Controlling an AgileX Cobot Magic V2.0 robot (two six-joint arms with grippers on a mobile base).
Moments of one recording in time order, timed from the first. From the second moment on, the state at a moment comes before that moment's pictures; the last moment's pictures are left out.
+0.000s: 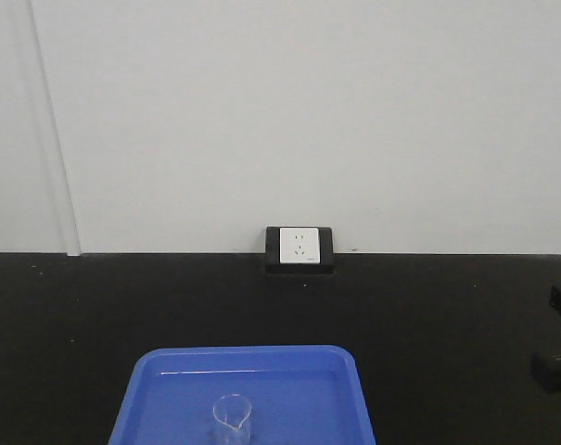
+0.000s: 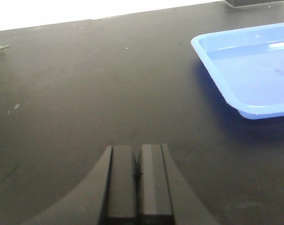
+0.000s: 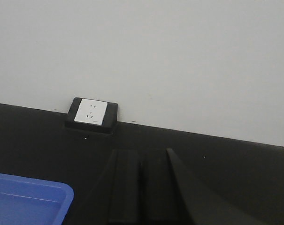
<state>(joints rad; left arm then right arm) -0.01 -0.02 0.03 0.06 0.37 0.02 0.08 0.93 -0.61 -0.15 -0.13 0.09</state>
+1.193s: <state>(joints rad) -0.01 -0.02 0.03 0.06 0.37 0.02 0.46 1.75 -0.68 -0.37 -0.67 0.27</state>
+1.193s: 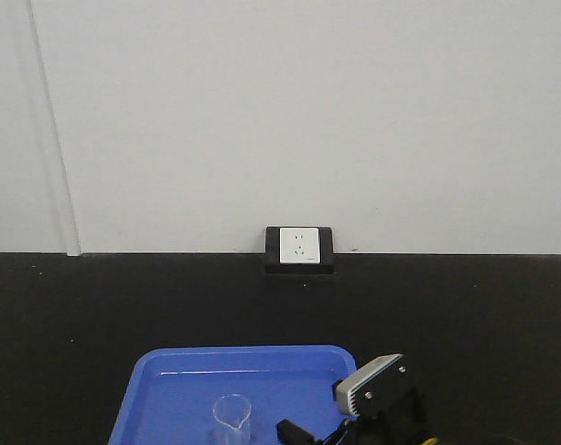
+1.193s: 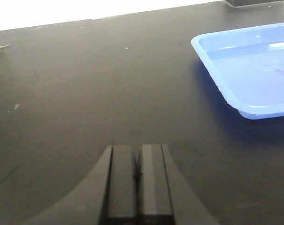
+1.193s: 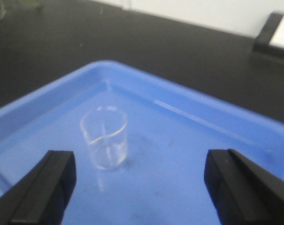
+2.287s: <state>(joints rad) -0.01 -0.02 0.03 0.06 0.37 0.02 0.51 2.30 -1.22 -0.53 -0.71 0.50</state>
